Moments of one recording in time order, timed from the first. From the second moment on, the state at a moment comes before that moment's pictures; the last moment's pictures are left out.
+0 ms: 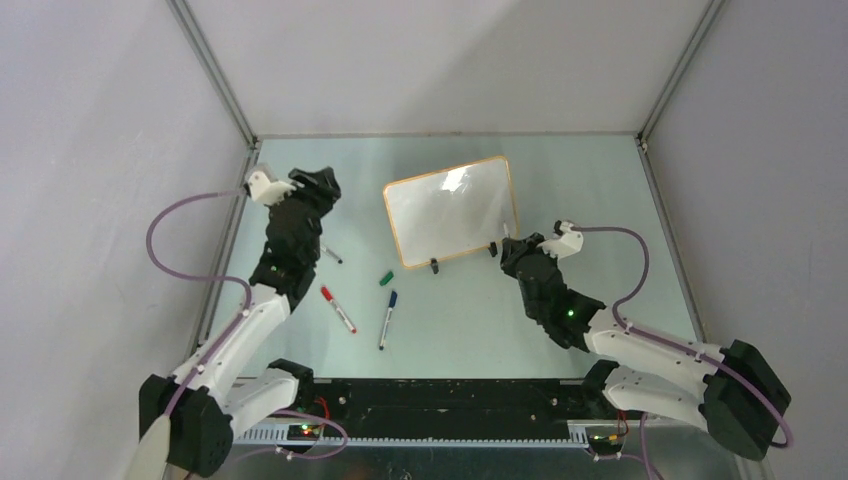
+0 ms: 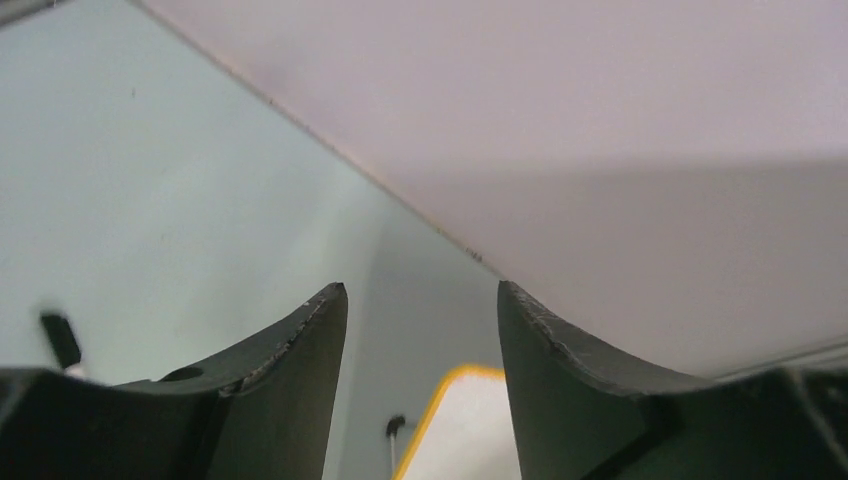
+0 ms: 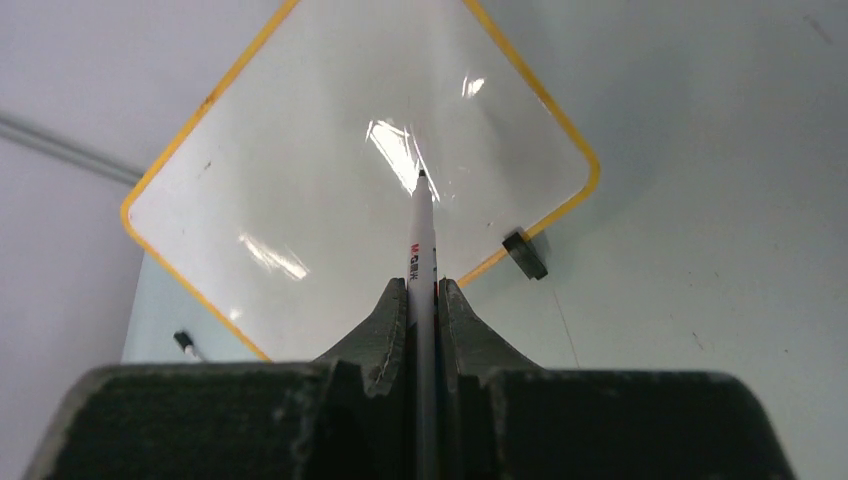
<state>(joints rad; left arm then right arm) -0.33 0.97 0.66 0.28 -0.50 -0.72 0.81 1.00 0.47 0.23 0.72 0.84</state>
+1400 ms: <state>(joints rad) -0.11 1.44 0.74 0.85 0.11 -0.63 0.53 1.37 1.43 0.08 0.26 0.30</state>
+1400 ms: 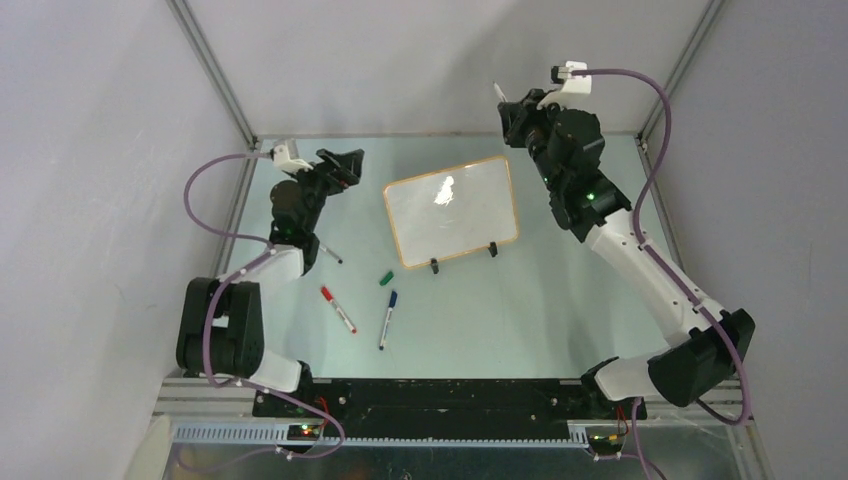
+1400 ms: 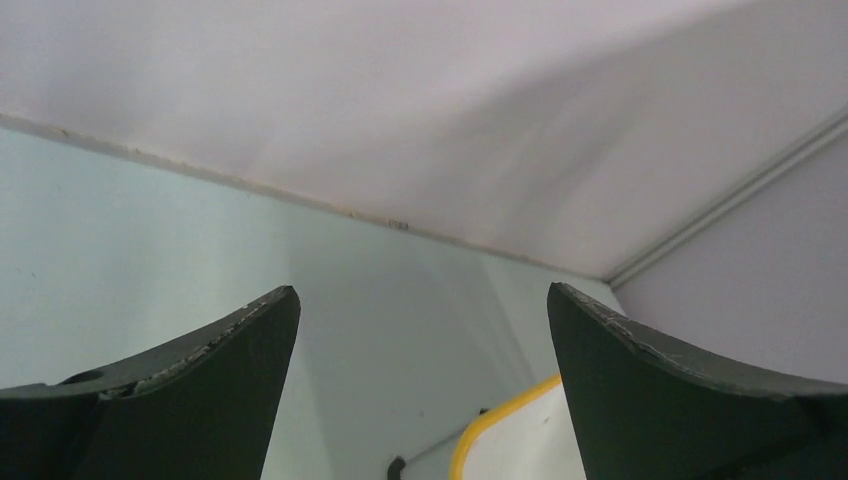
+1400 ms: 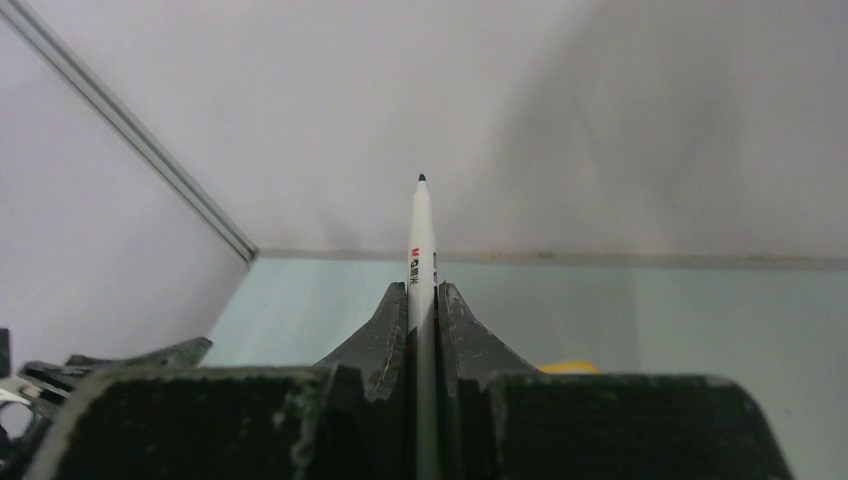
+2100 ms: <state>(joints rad) -0.12 1.55 0.65 0.85 0.30 -0.60 0.50 1.42 1.41 -0.26 0.05 0.30</state>
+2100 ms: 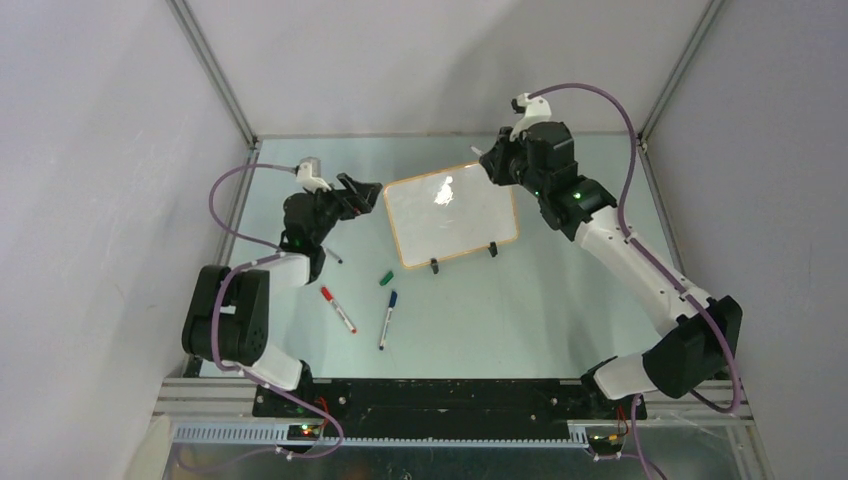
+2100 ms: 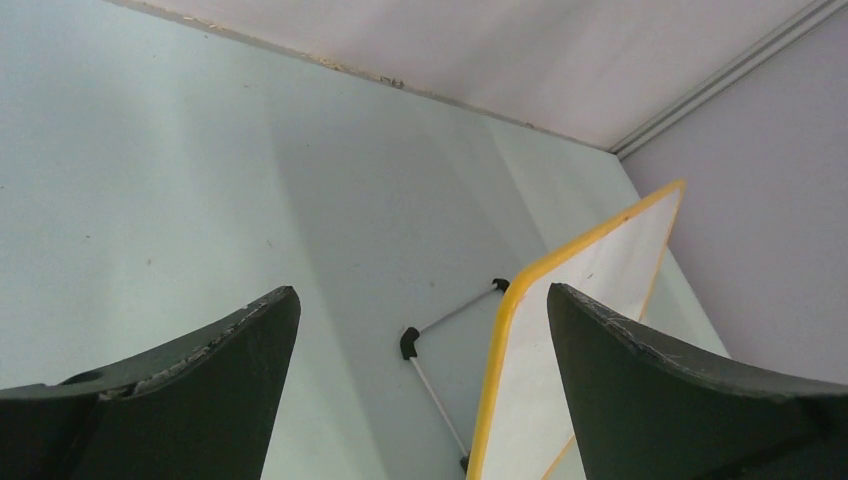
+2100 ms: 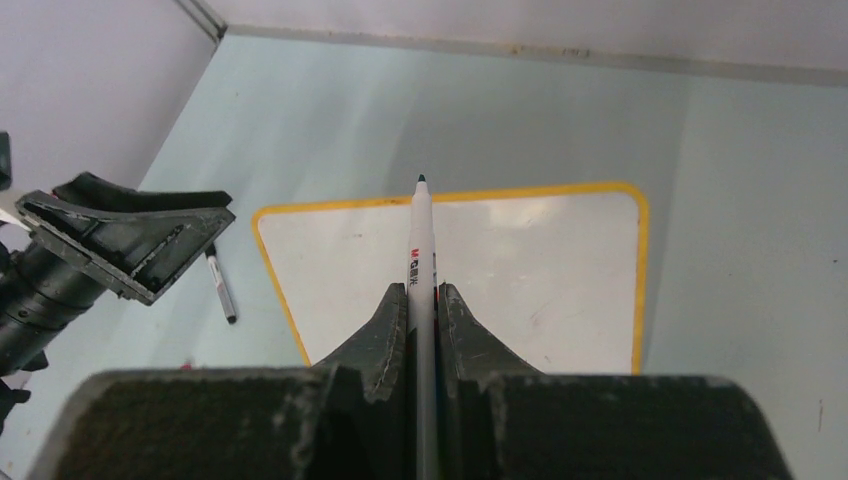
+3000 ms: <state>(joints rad) -0.14 1.47 0.47 1.08 0.33 -0.58 0.64 1.55 1.24 0.04 0.19 0.27</state>
